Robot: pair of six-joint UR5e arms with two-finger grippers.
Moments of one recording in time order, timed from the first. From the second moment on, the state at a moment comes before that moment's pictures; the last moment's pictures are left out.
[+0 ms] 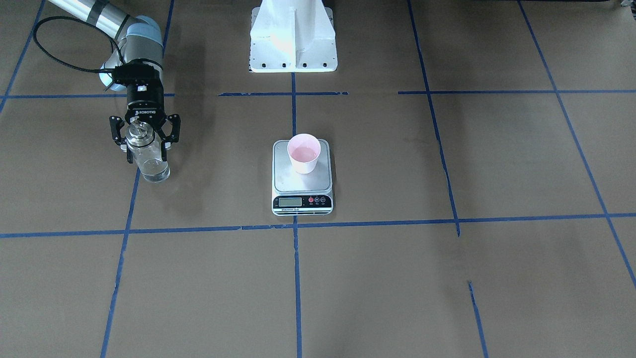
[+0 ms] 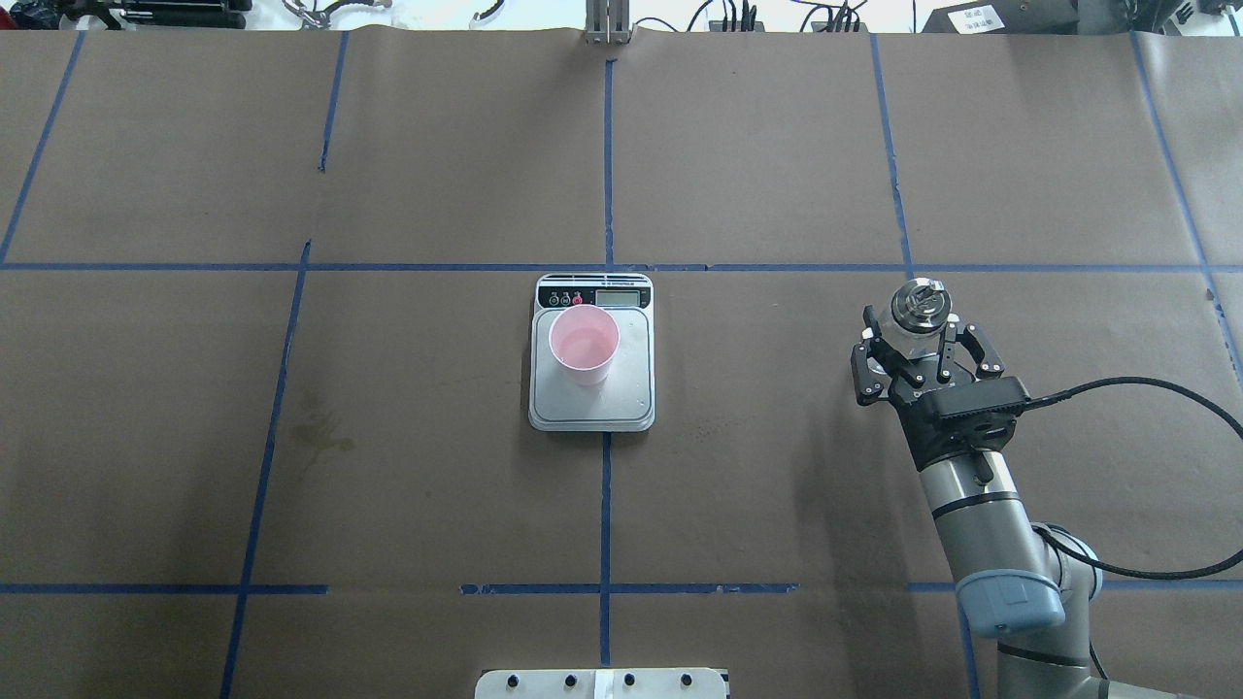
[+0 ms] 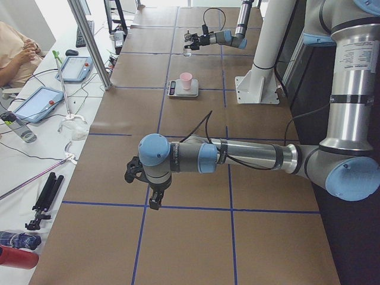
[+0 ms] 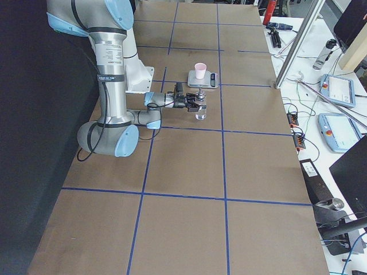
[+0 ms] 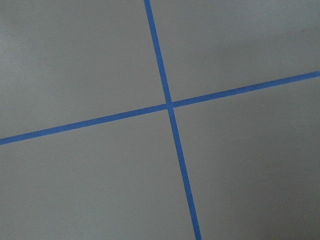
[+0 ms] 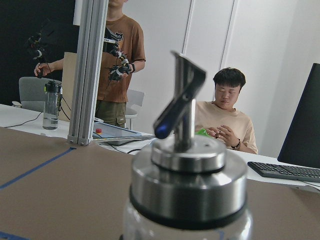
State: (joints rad) left arm -1.64 -1.57 -1.67 -1.50 -2.40 0.25; right arm 0.20 -1.46 1.55 -0.21 0.37 0.71
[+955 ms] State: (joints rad) left arm -1.64 -1.58 -1.66 -1.50 -2.40 0.25; right arm 0.20 -1.47 1.53 -0.21 0.38 0.79
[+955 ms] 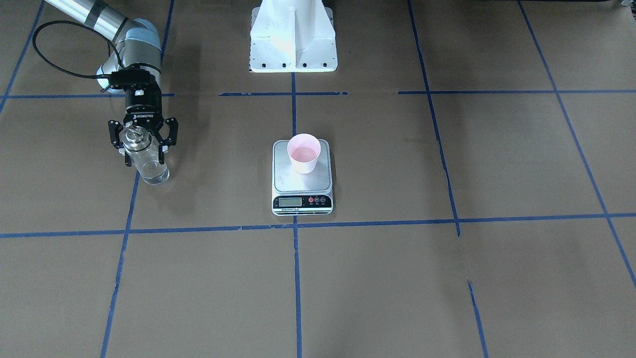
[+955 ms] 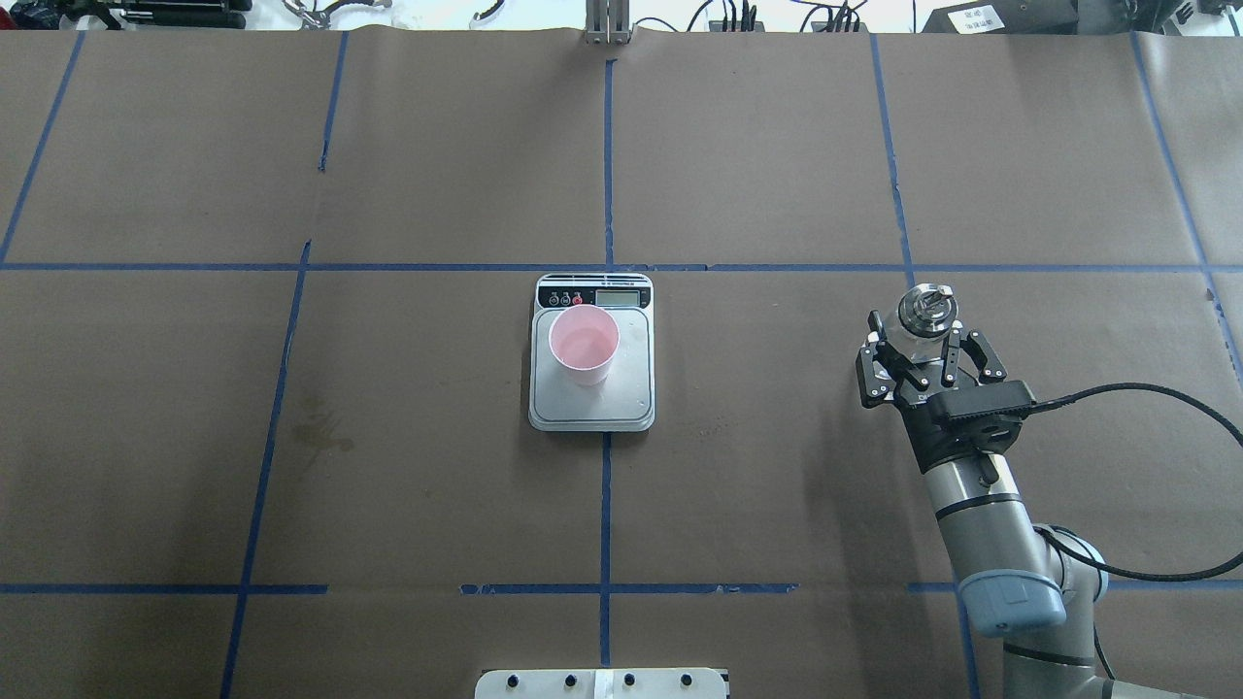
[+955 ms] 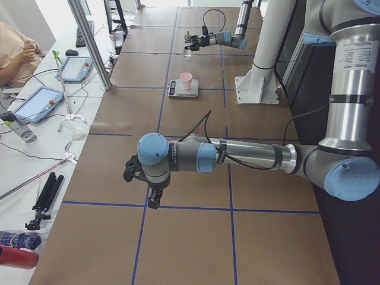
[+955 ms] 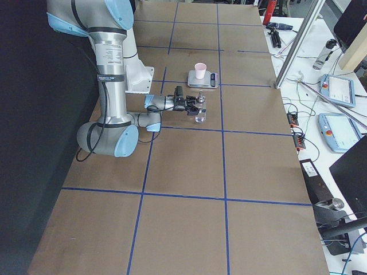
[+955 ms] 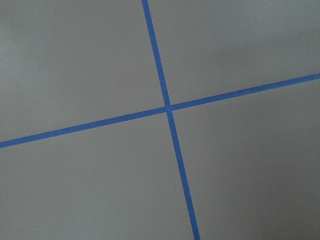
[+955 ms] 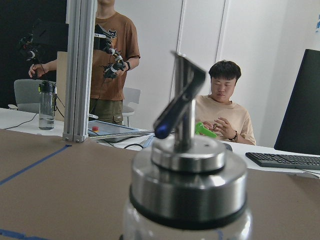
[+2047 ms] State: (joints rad) left arm -1.64 -1.58 -1.66 -1.50 -2.40 0.25; right arm 0.20 -1.49 1.52 -0.21 0.38 0.80
